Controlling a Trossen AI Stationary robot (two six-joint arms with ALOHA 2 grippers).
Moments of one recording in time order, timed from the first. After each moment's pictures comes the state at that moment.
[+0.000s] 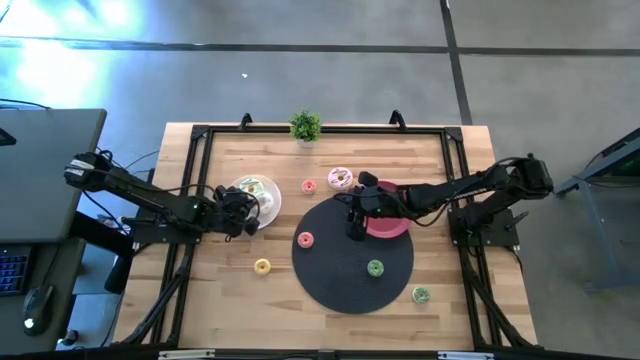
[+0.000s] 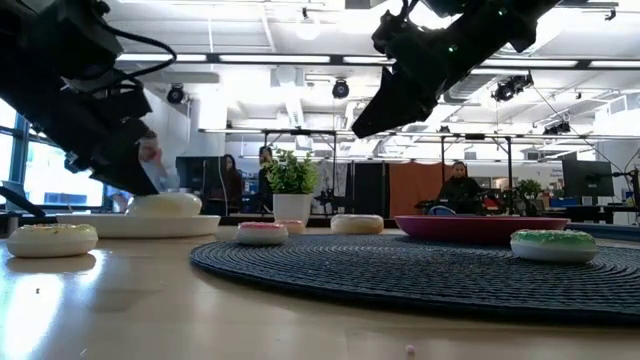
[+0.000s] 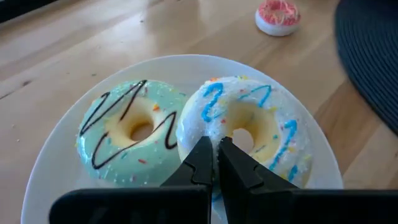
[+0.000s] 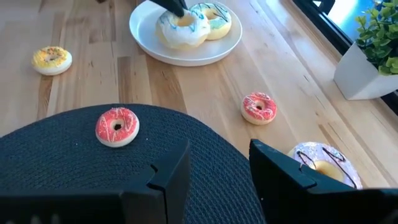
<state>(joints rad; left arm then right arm) -0.26 0.99 0.28 -0.27 -0.76 -0.86 0.05 1.50 0.84 0.05 0.29 0.13</state>
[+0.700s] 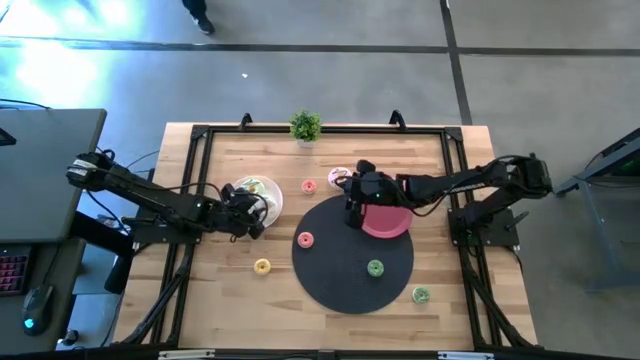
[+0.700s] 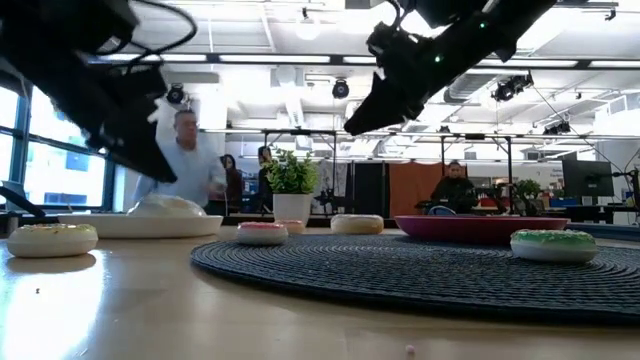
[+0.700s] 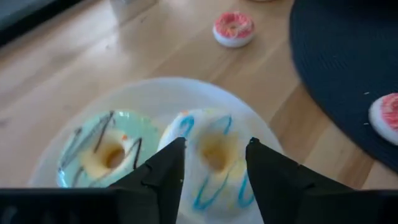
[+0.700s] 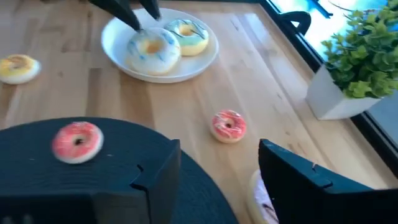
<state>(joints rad) -0.26 1.04 0.43 -0.35 -0.70 -0.73 -0.06 1.50 0.84 0.11 0.23 0.00</state>
